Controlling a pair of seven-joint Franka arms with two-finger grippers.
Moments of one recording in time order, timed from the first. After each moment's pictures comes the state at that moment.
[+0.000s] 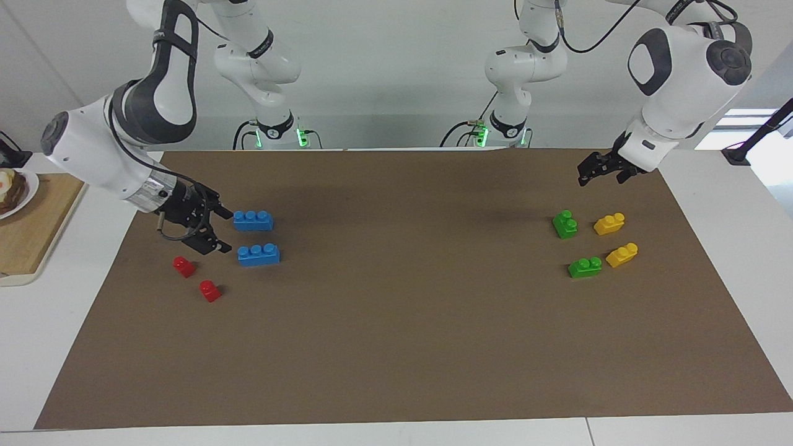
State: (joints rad) left arm 0.08 -0.04 -0.07 -1.80 -0.03 1.60 0.00; right arm -0.14 0.15 0.00 -1.76 0.42 1.77 1.09
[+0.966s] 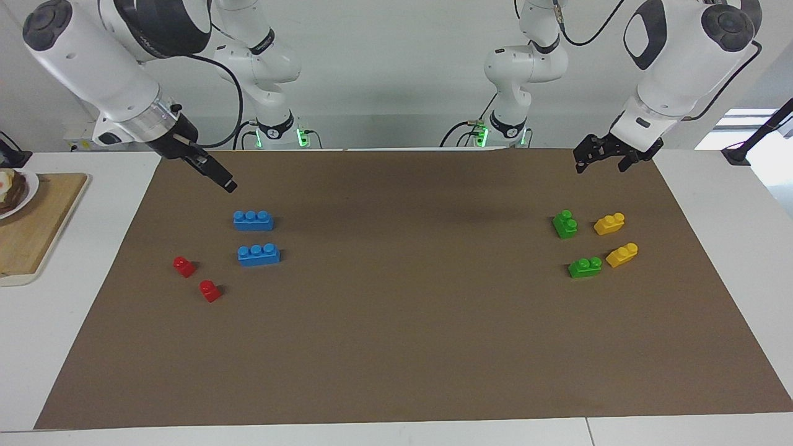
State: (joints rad) left arm -0.04 0.01 -0.03 -1.63 0.01 1.50 0.00; right arm -0.03 0.03 0.02 -1.57 0.12 1.49 0.48
